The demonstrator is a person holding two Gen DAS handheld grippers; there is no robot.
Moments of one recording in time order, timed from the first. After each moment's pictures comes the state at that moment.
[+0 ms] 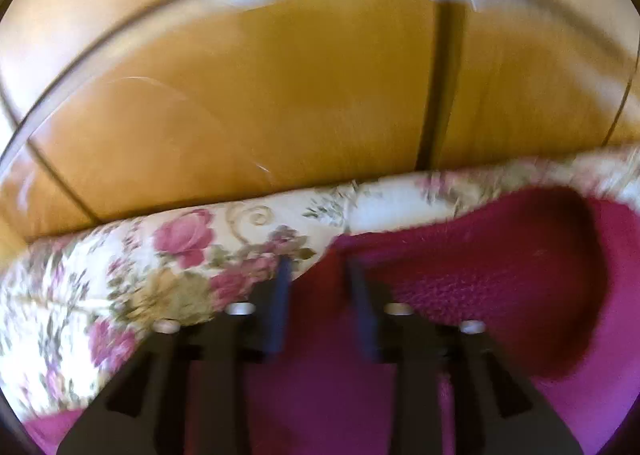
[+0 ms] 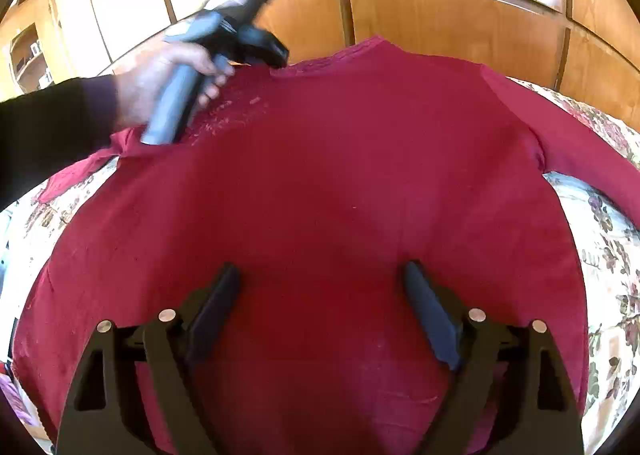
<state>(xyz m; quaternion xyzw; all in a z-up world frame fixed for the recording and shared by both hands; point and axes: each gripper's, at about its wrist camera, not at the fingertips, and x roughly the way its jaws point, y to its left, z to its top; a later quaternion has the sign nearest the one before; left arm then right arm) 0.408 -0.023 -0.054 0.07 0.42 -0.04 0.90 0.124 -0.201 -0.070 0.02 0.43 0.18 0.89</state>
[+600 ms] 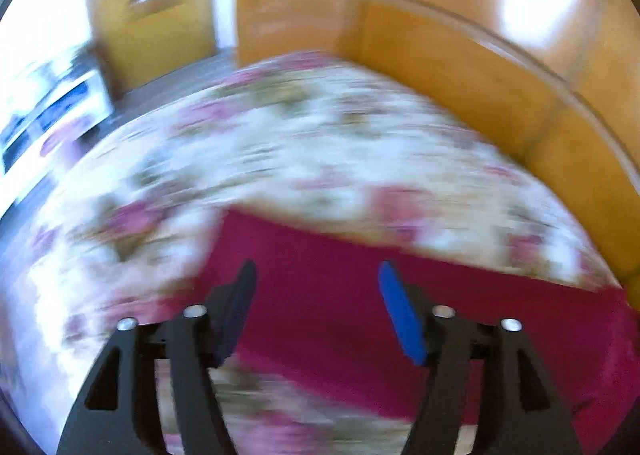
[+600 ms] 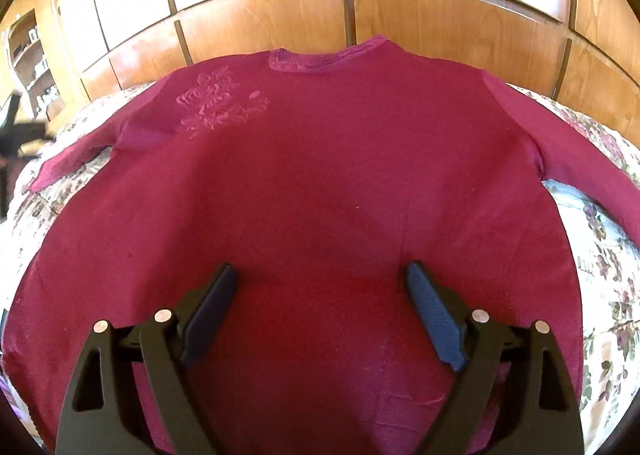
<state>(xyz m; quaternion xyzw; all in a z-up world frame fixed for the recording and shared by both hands) 0.141 0.372 -0.033 -0.20 0.40 0.32 0.83 0.125 -0.193 -0.071 -0.01 0.43 0.16 0.89</state>
